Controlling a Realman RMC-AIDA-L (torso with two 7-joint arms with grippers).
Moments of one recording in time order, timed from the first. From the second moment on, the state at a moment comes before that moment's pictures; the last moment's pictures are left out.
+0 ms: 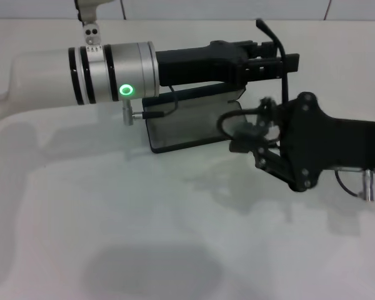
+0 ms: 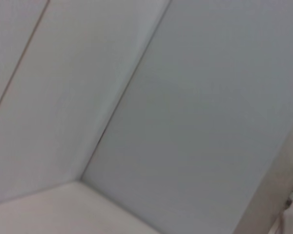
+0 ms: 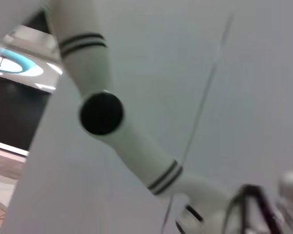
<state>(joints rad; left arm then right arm) -0.77 -2.09 1.06 0.44 1.48 1.38 -1.56 0.64 2.02 -1.30 -0.41 -1.25 -1.75 0.64</state>
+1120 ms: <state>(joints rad) -0.74 -2.09 1.13 0.44 1.37 1.36 -1.32 0.62 2.03 -1.36 -0.45 -1.26 -1.78 0.68</state>
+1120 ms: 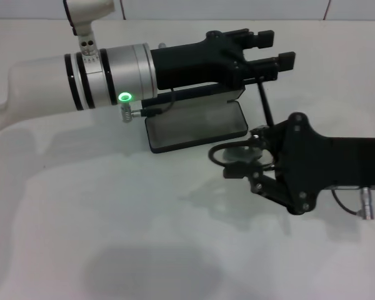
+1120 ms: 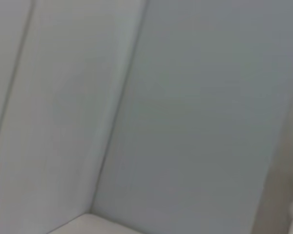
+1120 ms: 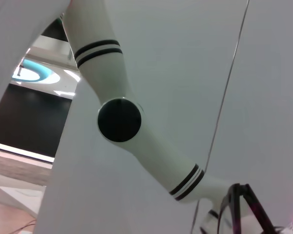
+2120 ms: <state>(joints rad) -0.72 -2.09 1.24 0.44 1.28 1.48 -1.20 0.64 2.03 -1.38 -0.41 -1.25 -1.64 0.84</state>
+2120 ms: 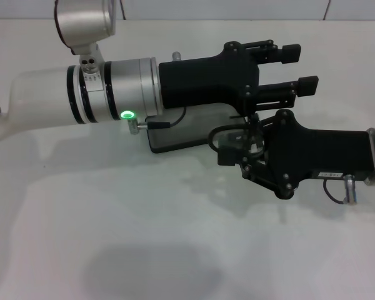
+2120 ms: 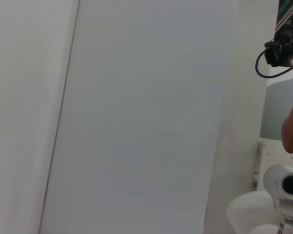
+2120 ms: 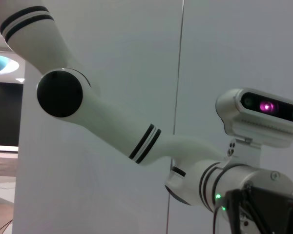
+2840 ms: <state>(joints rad) -0.61 -2.09 1.10 0.38 1.01 1.31 -1.03 0.59 2.03 -1.50 -0.57 -1.26 -1.17 0.76</state>
